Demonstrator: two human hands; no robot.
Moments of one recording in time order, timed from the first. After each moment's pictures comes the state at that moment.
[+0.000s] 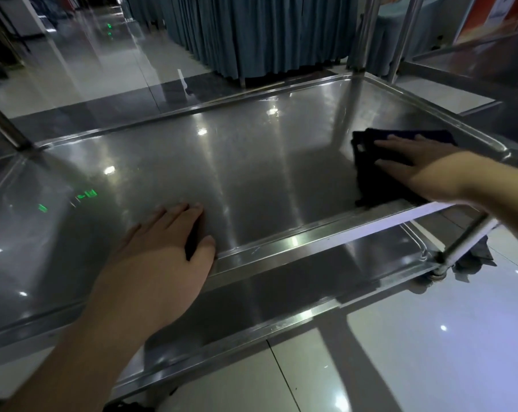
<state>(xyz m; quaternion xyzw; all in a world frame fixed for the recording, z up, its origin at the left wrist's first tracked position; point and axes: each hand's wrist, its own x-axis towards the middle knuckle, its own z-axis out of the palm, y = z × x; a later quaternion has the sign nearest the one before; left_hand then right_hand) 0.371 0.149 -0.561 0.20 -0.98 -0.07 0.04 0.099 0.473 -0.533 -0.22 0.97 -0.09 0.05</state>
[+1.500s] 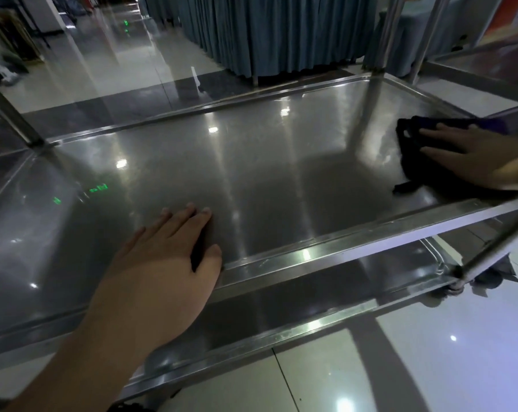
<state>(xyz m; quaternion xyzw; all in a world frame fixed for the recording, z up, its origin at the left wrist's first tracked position) 0.375 0.149 -0.561 0.20 -0.98 -0.07 0.05 0.007 0.512 -0.554 -0.22 0.97 -0.10 0.02</state>
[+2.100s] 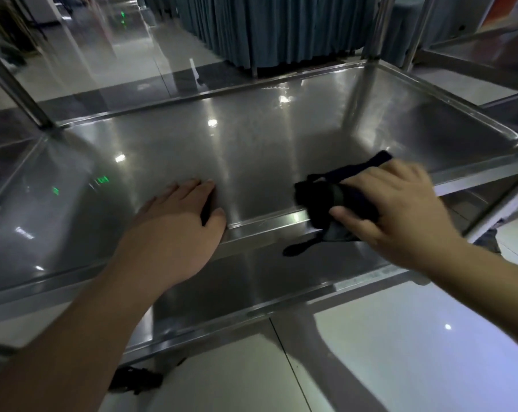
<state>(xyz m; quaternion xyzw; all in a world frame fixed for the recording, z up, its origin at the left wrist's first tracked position) 0.369 0.153 -0.558 0.21 -0.97 -0.09 0.04 0.224 0.436 -0.573 -0.44 0.84 -0.21 -0.25</state>
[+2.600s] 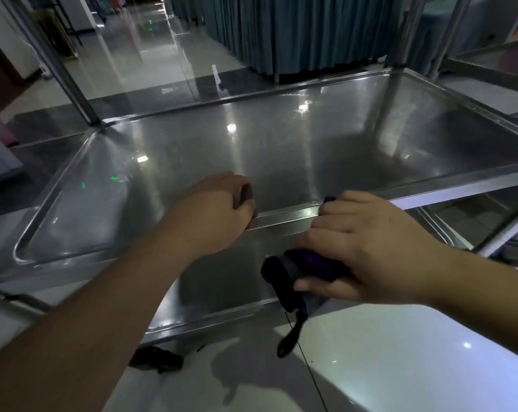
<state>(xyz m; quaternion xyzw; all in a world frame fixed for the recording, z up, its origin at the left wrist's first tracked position) 0.375 0.147 -0.543 0.15 -0.98 -0.14 0.07 0.294 0.395 -0.545 -0.68 0.68 -0.14 -0.22</state>
